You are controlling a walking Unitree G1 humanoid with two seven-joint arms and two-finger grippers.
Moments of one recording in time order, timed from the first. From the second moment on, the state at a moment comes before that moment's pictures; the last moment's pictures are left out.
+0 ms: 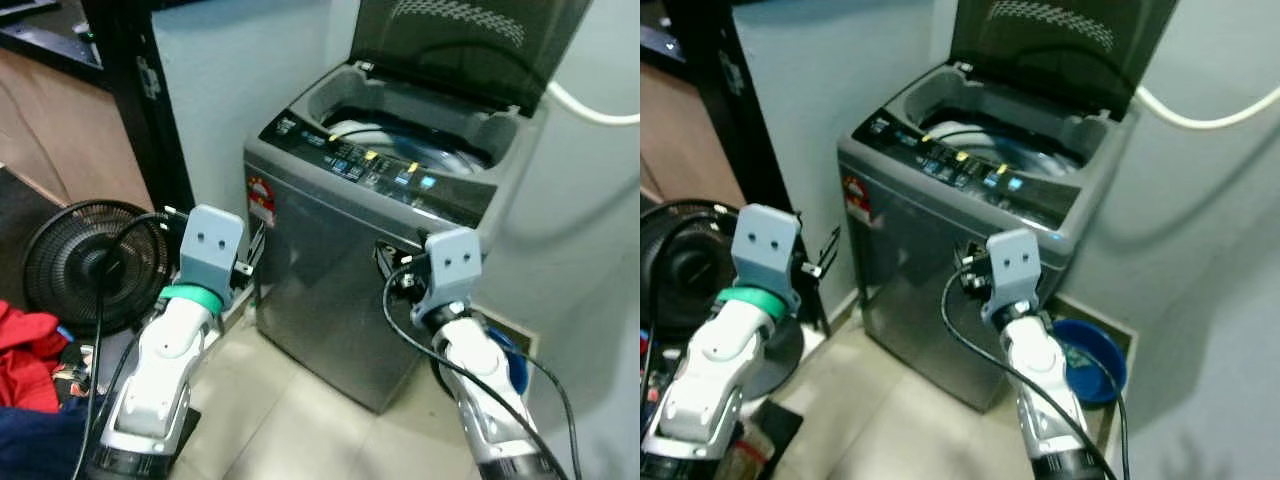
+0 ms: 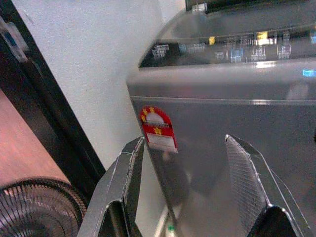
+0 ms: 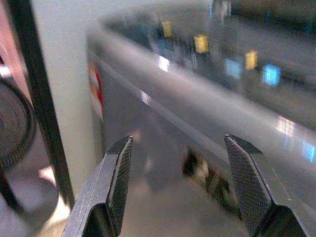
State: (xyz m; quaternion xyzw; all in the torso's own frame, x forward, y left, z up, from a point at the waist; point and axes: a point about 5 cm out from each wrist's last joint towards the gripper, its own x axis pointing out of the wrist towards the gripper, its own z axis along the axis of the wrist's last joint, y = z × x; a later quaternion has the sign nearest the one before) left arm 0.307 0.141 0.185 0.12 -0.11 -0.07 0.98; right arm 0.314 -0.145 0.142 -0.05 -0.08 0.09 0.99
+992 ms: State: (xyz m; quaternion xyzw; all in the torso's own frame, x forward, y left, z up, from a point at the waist) left arm 0.293 0.178 0.082 0.16 0.06 -0.01 0.98; right arm 0.295 -0.169 0.045 -0.05 0.08 0.04 0.99
